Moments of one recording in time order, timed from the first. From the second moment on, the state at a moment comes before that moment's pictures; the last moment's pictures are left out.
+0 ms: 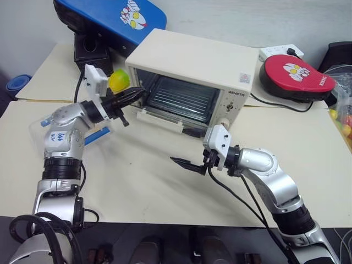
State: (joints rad) left arm -0.81 0.57 0.10 0.43 -0.43 0.16 -0.96; right arm -0.39 -0.47 0.23 -0.31 0.29 0.30 0.80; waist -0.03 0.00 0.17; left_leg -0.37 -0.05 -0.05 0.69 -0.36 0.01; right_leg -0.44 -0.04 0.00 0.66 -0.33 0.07
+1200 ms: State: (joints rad) left arm 0.06 0.41 0.54 -0.31 -0.67 0.38 -0.54; right arm -0.10 -0.42 -0.09 -0.35 0.53 0.06 0.85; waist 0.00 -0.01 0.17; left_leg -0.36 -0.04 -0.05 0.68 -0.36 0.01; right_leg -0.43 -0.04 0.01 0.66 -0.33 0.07
